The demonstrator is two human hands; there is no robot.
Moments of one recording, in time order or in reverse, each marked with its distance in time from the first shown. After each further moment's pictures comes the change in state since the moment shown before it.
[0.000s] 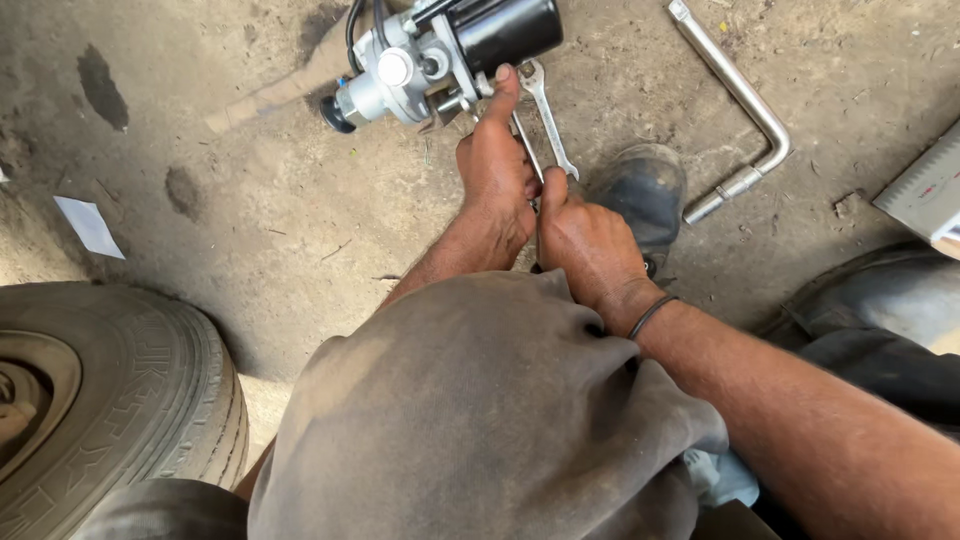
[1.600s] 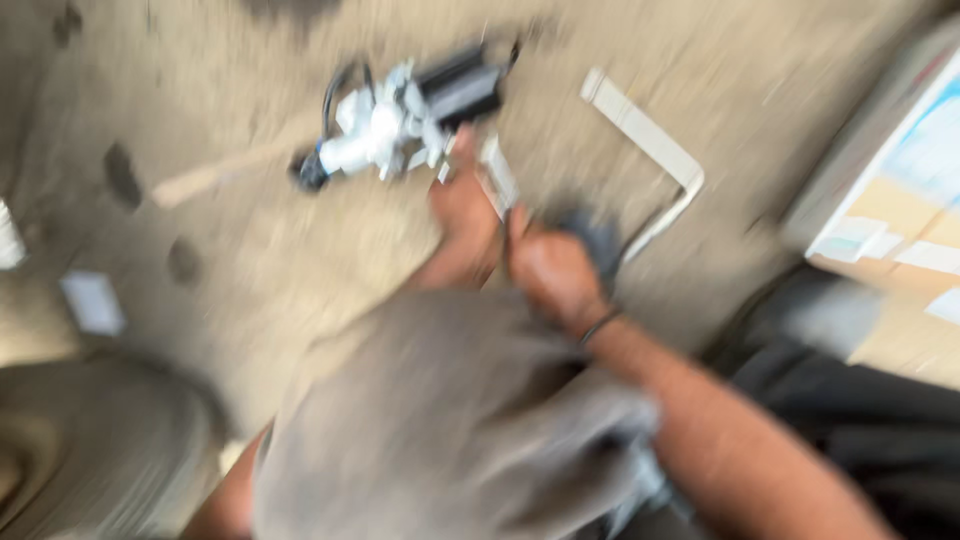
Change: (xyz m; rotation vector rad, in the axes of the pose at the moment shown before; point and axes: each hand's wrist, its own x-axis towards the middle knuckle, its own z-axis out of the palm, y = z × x) left_hand 0.007 -0.017 0.020 0.391 0.289 0.184; right_hand 0.013 0.052 0.002 -0.087 0.191 -0.145
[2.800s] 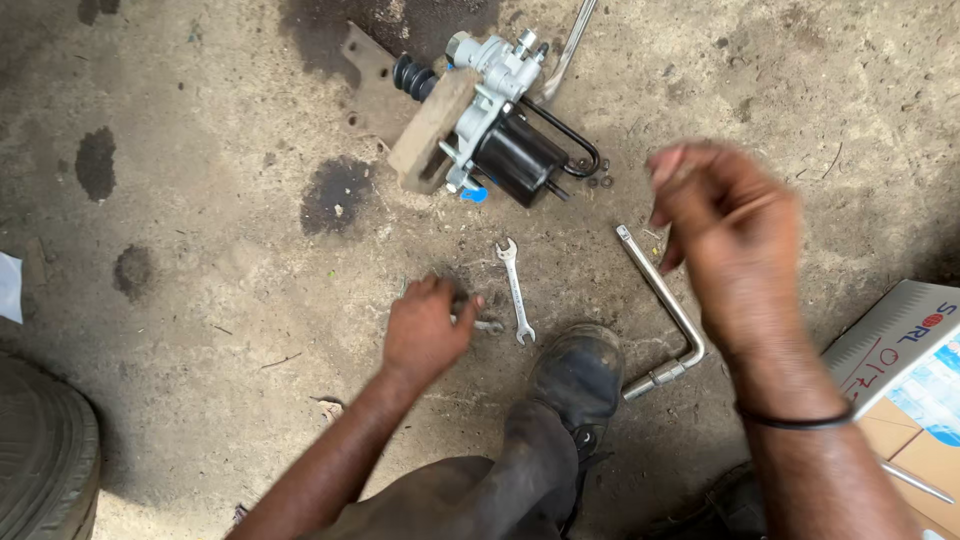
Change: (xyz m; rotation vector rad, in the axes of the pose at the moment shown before) left_hand 0.047 -0.021 -0.076 1.023 -0.270 0.620; right_hand 0.077 0.007 -0.184 0.769 0.343 0.352
